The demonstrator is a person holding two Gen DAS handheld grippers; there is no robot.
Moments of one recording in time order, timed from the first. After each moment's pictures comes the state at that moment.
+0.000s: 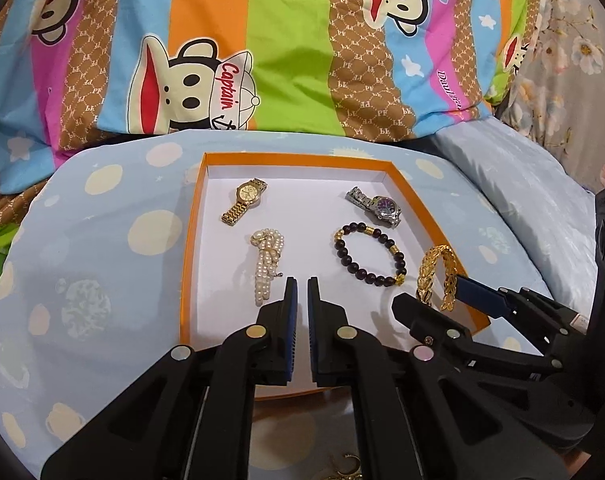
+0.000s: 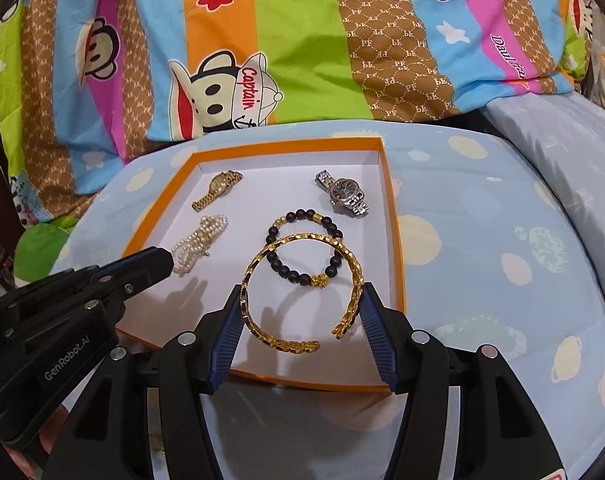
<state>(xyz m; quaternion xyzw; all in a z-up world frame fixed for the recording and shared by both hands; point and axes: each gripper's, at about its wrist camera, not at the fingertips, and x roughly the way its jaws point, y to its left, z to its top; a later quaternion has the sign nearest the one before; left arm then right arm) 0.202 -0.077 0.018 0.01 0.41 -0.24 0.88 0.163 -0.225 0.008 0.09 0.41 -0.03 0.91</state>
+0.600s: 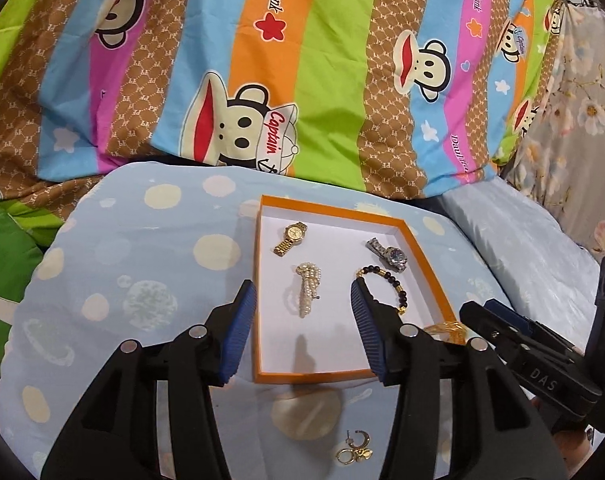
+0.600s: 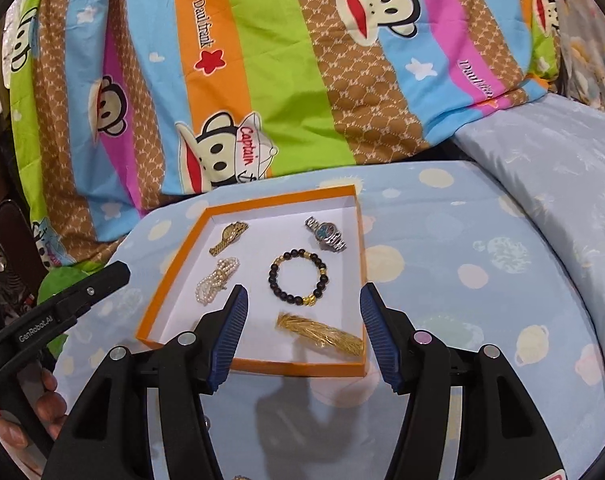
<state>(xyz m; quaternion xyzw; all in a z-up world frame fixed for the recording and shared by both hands) 0.179 -0.019 0.060 -0.06 0.36 -0.20 0.91 0.129 -0.244 0.047 0.14 0.35 -0.03 0.93</state>
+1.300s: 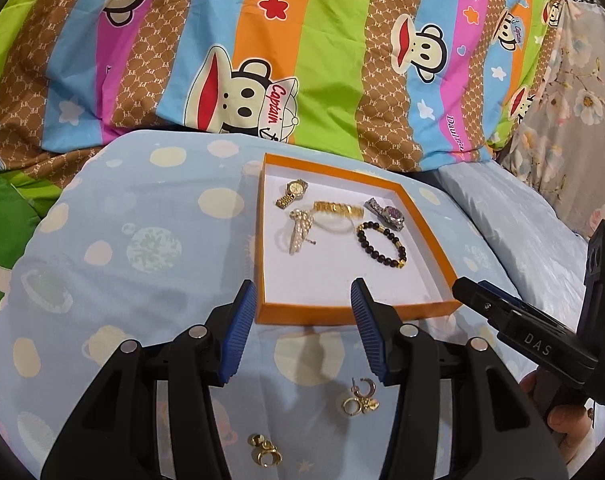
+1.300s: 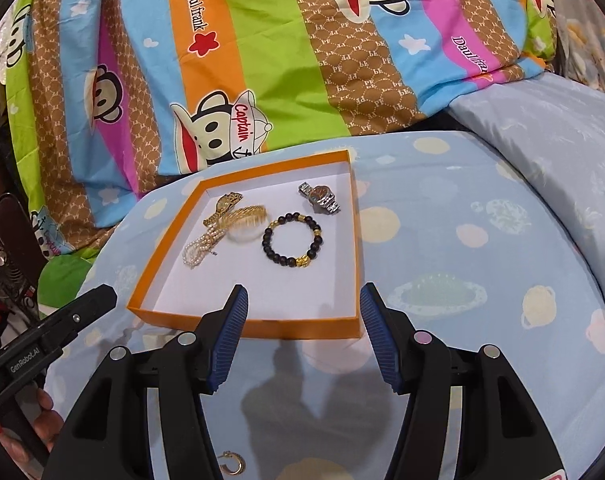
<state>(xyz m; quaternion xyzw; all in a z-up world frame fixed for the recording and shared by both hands) 0.147 -0.009 0.036 -0.07 0.38 -0.21 0.90 0.104 -0.241 0.028 0.15 0.36 -0.03 0.92</state>
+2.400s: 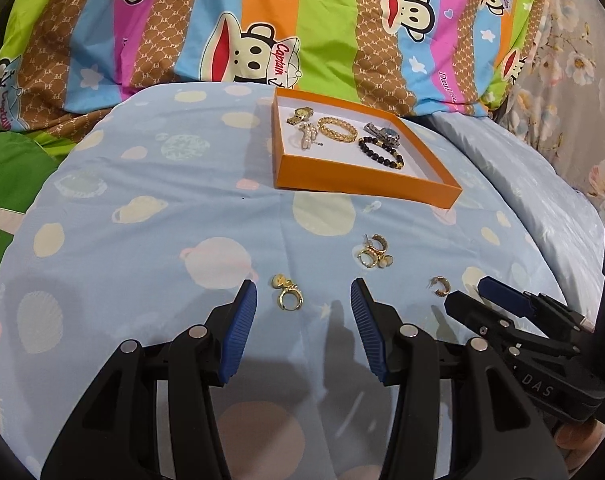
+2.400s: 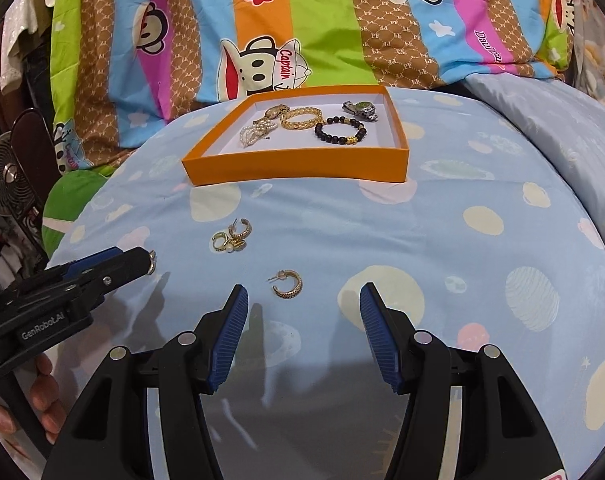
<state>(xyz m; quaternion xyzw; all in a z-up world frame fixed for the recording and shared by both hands) 0.062 0.019 0.001 -0.03 0.41 -0.21 0.89 0.013 -0.174 -0.003 0.09 0.40 -0.01 0.91</state>
